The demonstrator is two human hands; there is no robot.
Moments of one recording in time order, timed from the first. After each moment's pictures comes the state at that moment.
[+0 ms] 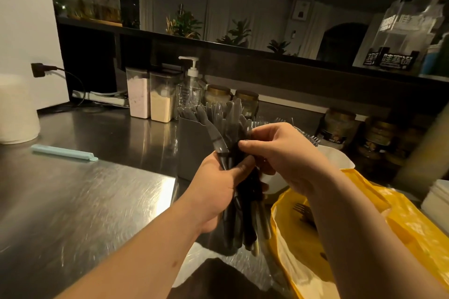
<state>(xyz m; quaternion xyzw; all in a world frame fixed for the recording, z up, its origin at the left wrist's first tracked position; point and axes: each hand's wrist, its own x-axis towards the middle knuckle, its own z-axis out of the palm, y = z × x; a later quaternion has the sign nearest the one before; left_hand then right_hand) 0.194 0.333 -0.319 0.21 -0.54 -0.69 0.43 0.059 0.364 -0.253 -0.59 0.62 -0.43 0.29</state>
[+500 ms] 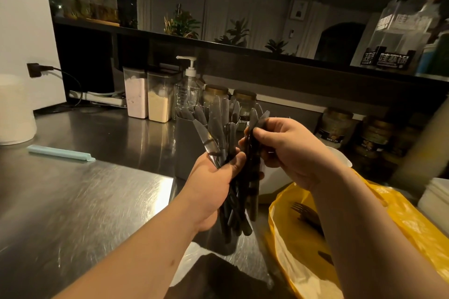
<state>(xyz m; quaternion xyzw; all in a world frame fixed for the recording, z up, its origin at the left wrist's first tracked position) 0.192 0.326 -0.324 0.25 -0.53 -0.68 0.44 0.050 0.365 -0.247 -0.54 0.60 -0.48 0.34</state>
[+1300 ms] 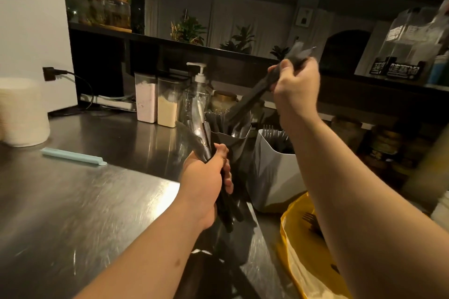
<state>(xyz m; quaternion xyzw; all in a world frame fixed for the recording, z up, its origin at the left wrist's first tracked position) 0.203 0.298 -0.325 0.33 -0.38 -0.68 0.53 0.063 0.278 -0.193 -0.47 0.49 -0.73 0.06</state>
